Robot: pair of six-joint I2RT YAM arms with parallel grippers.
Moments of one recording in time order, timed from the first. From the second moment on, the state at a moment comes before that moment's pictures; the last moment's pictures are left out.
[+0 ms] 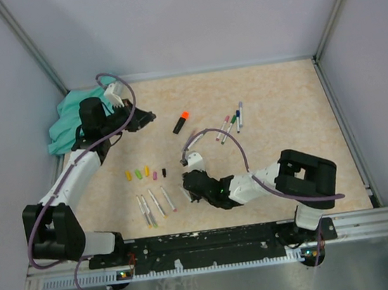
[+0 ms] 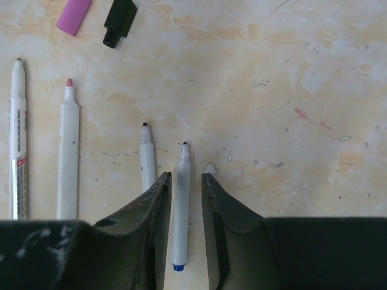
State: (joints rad) left arm -0.17 1.36 1.00 0.06 0.62 -0.40; right arm 1.20 1.69 0.76 0.19 0.46 0.58
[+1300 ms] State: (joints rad) left arm -0.32 1.36 1.02 -0.04 0.51 -0.31; right arm 1.32 1.43 0.36 1.01 0.56 0.57
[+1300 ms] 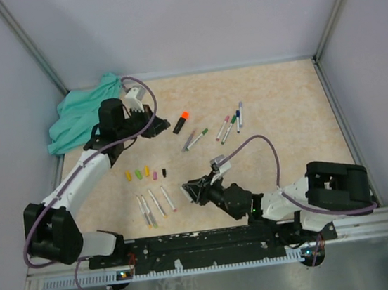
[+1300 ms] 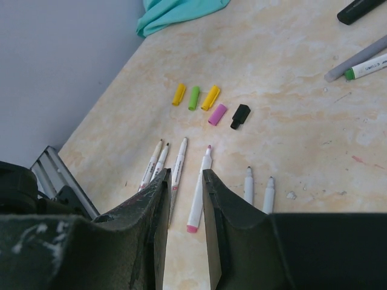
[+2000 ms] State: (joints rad) left arm -0.48 0.92 0.62 -0.14 0.26 -0.43; right arm 1.32 1.43 0.26 1.19 0.59 0.60
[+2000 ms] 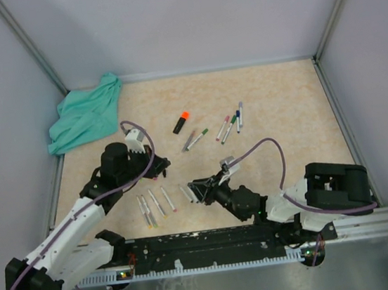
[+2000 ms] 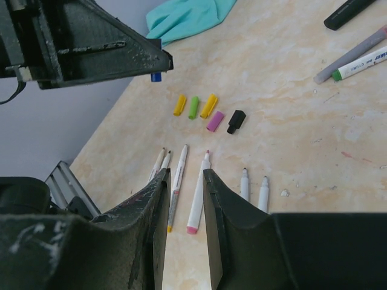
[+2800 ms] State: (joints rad) left arm -0.79 0.85 0.52 -0.16 -0.01 -0.57; right arm 1.32 1.39 0.21 1.21 0.66 0.62
